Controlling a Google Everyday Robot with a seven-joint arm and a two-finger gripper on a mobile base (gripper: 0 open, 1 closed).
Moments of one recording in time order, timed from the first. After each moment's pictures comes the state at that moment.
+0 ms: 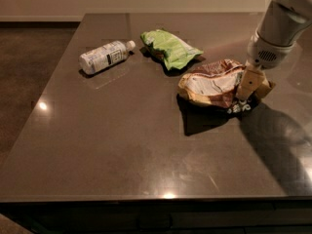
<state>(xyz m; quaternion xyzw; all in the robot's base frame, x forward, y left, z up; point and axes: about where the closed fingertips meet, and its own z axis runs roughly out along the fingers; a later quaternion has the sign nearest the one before) 0.576 -0.251 0.875 -0.53 0.84 -0.02 0.09</state>
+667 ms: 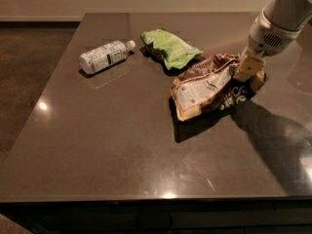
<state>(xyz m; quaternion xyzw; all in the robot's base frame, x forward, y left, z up) 0.572 -0.229 0.915 -0.54 0.83 0.01 0.14</state>
